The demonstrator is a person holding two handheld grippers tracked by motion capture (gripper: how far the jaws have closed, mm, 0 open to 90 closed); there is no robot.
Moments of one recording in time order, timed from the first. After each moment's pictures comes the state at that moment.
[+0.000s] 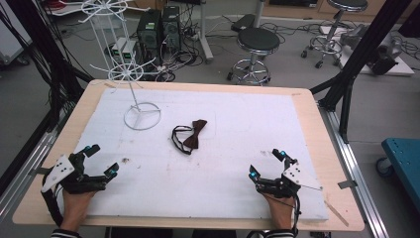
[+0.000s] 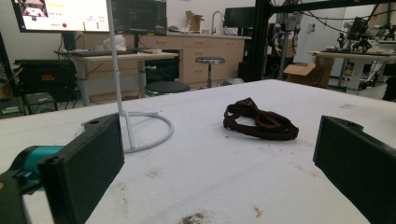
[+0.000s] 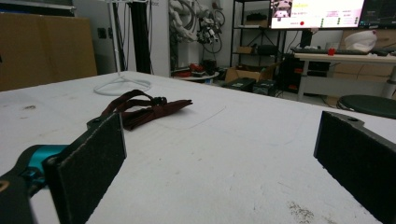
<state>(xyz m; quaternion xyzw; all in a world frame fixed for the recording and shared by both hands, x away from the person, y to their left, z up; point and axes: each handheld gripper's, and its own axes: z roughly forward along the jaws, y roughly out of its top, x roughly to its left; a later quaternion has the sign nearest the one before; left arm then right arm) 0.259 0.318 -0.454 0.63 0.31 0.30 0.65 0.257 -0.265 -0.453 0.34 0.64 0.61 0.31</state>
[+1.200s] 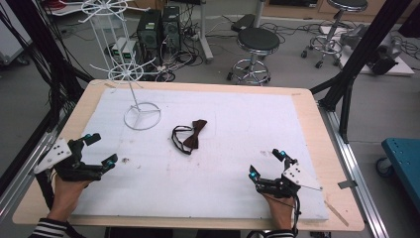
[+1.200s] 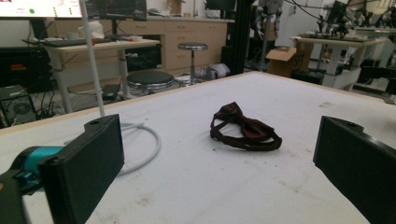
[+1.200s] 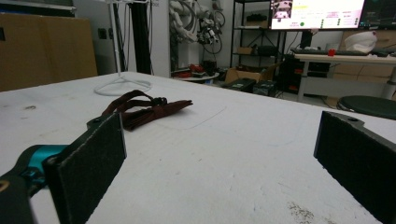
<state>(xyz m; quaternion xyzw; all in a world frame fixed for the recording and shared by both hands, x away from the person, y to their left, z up) 0.277 0.313 -0.399 0.68 0.29 0.26 0.63 0.256 -0.265 -0.452 0.34 0.64 0.61 0.32</state>
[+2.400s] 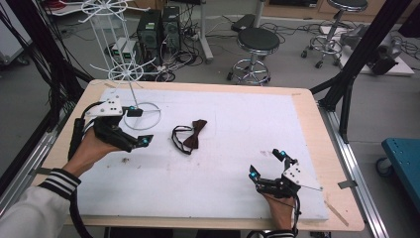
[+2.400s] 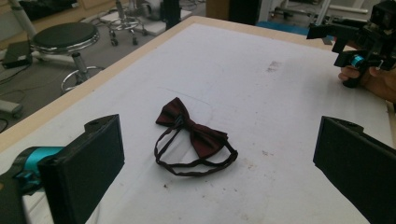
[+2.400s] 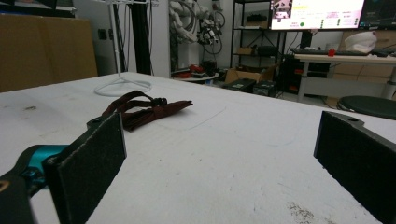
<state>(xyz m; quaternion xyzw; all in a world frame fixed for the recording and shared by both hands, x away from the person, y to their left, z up) 0.353 0.217 -0.317 0.81 0.19 0.14 0.53 0.256 -0.265 -0.453 0.34 0.64 0.61 0.32</state>
